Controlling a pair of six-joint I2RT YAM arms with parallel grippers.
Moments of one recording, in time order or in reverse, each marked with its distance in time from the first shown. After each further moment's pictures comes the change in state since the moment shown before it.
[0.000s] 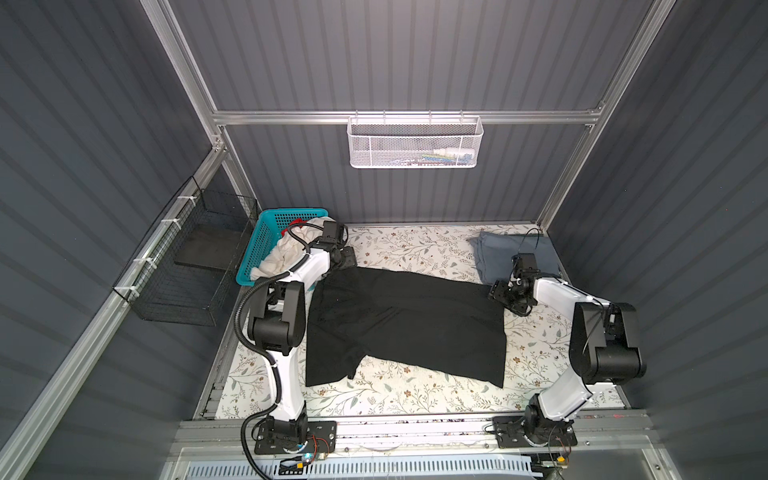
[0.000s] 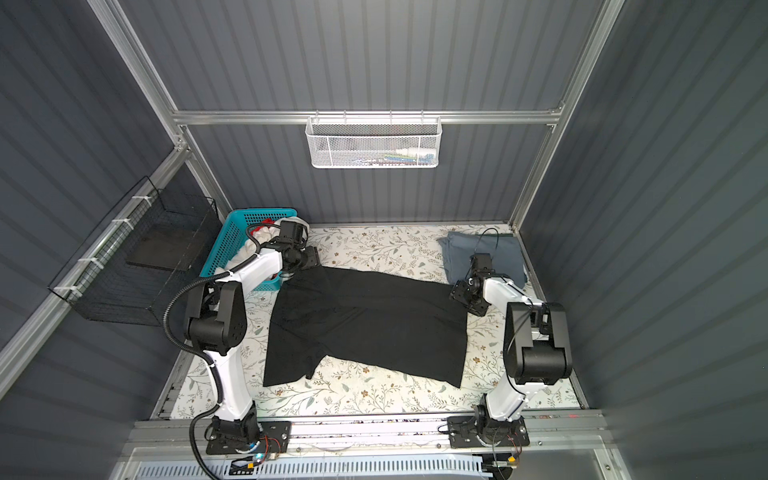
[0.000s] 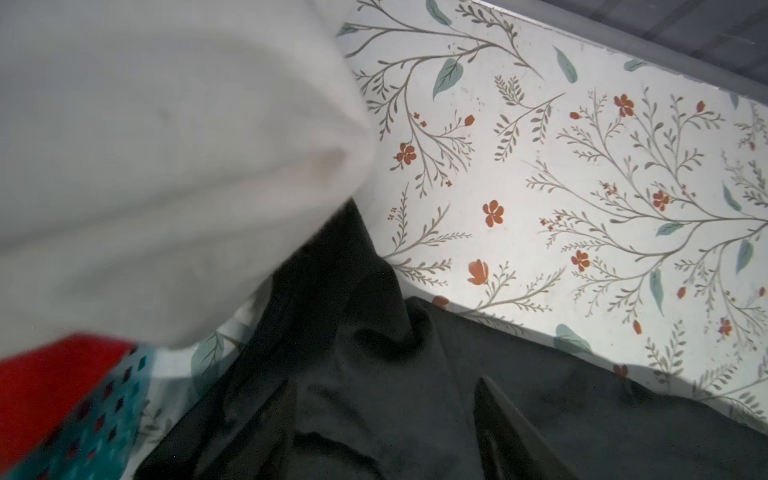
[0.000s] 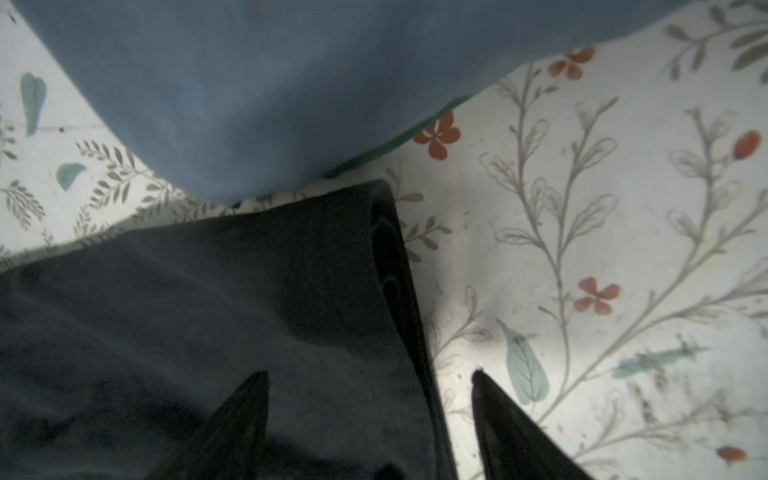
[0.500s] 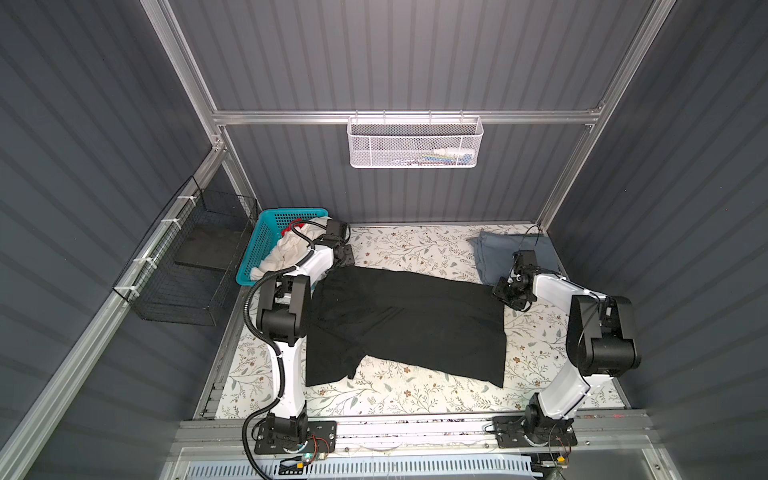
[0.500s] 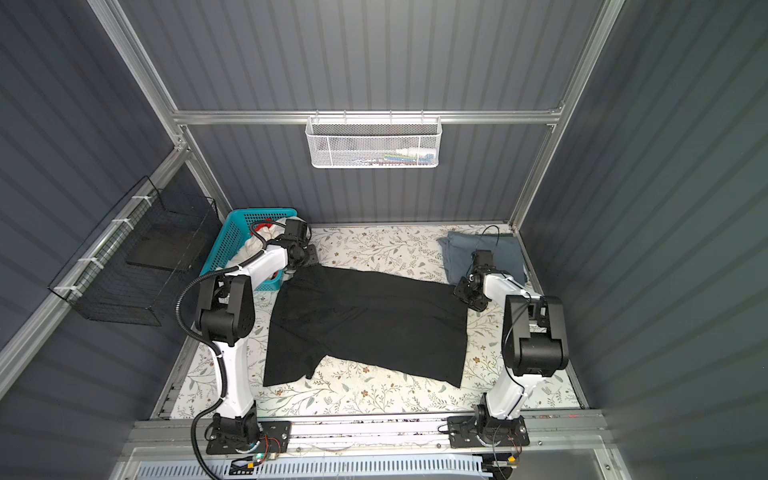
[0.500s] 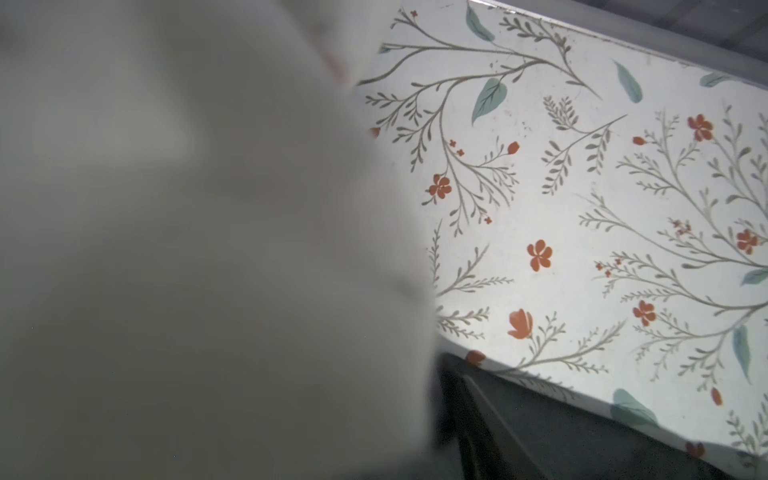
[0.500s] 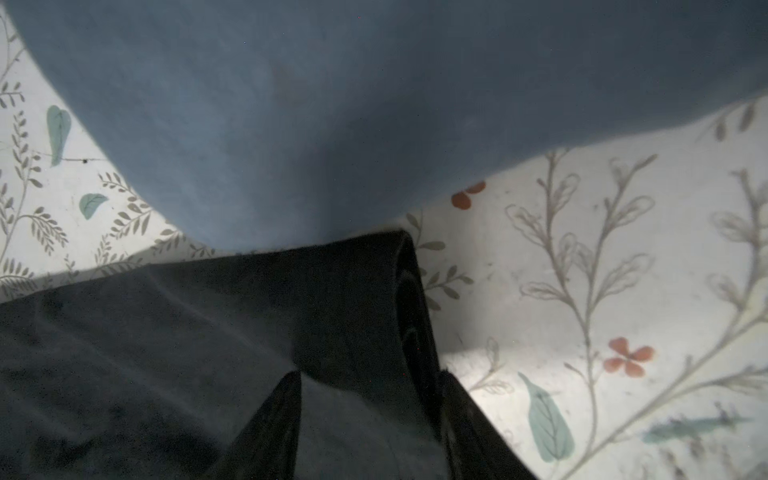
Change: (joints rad) left arm 0.000 0.109 0.103 -0.021 -0.080 0.003; right arm -0.011 0.055 0.035 0.035 -0.041 -0.009
